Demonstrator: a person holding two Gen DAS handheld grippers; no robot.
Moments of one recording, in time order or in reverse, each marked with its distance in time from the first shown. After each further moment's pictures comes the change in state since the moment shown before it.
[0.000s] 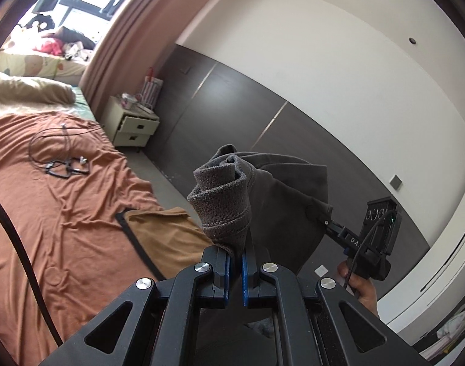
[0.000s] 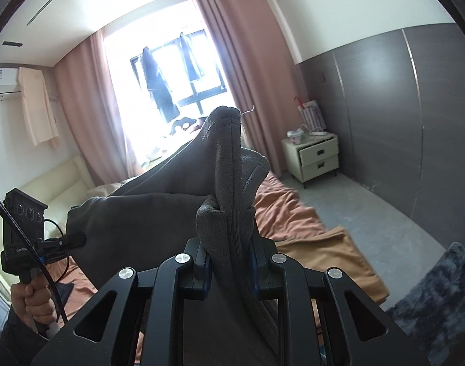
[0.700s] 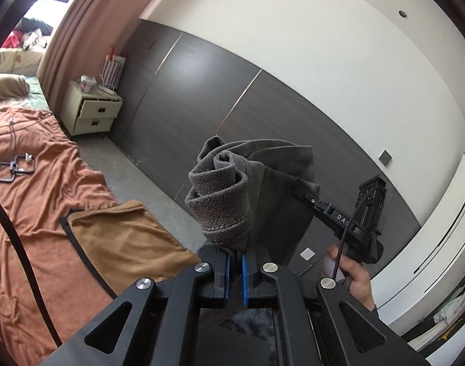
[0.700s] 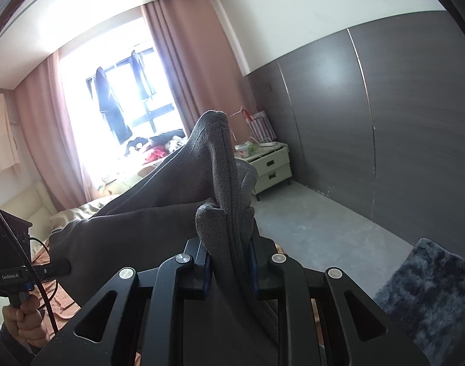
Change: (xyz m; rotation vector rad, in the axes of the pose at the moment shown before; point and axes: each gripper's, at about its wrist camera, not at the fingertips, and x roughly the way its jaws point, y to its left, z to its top) left arm 0.142 -0.028 0.005 0.049 0.124 -0.117; right arm 0.012 0.020 -0.034 0.078 -0.044 -0.191
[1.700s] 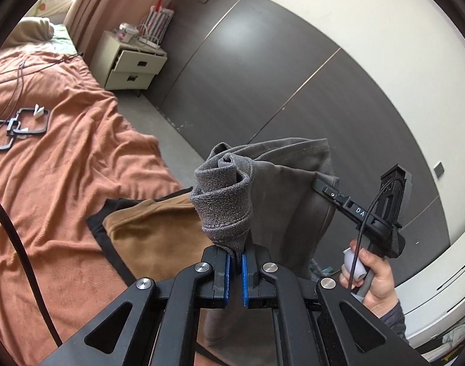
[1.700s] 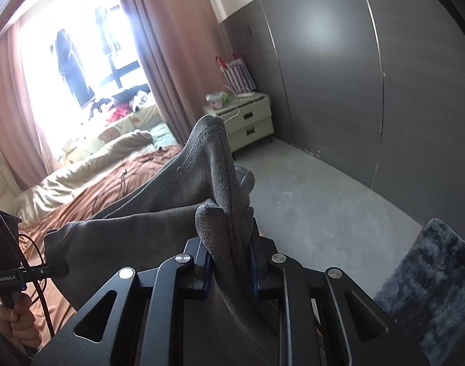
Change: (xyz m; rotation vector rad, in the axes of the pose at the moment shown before) left arm 0.143 0.228 0.015 -0.130 0.148 0.125; right arm 0.217 0.133 -0.068 0.028 0.224 -0.128
